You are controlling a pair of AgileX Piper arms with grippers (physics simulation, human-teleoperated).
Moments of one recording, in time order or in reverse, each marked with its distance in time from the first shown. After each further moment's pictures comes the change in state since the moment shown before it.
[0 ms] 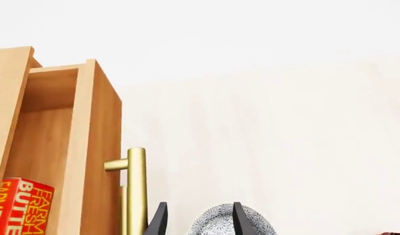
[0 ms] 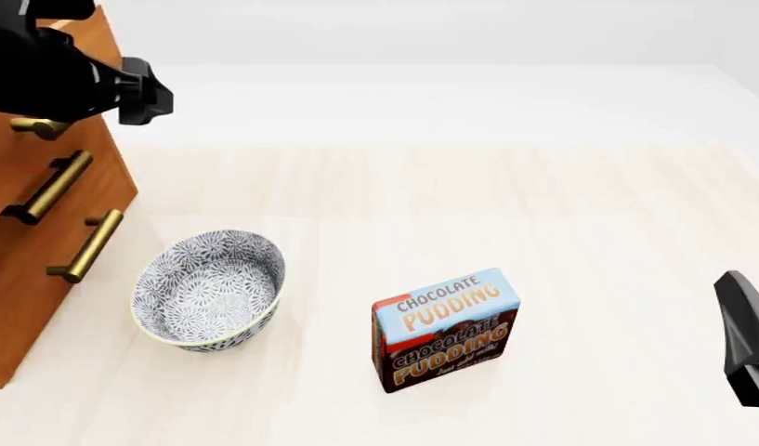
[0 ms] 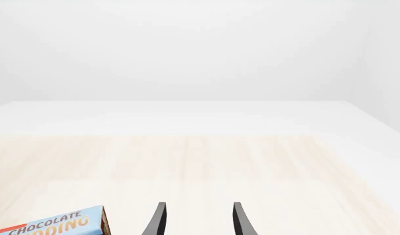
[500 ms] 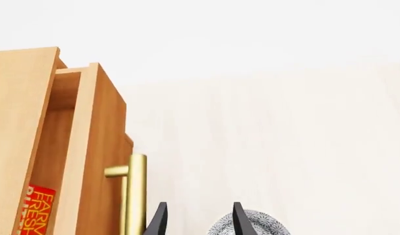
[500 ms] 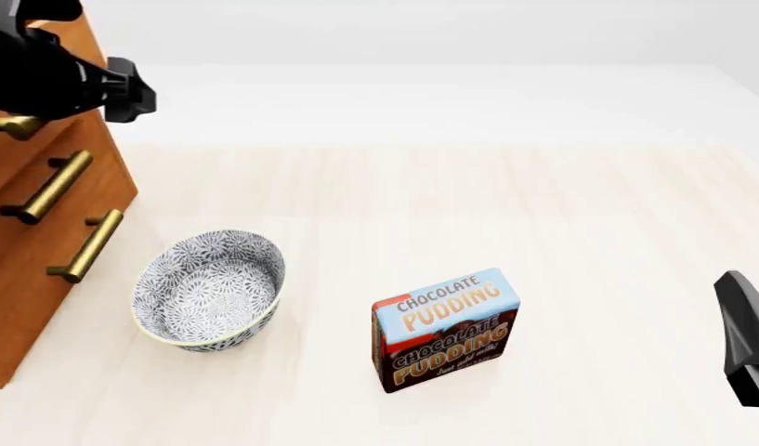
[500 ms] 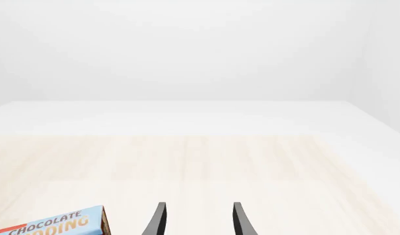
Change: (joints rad) left arm 0.067 0.037 -0.018 -0.013 0.041; right arm 0.000 0.000 0.000 0.000 0.000
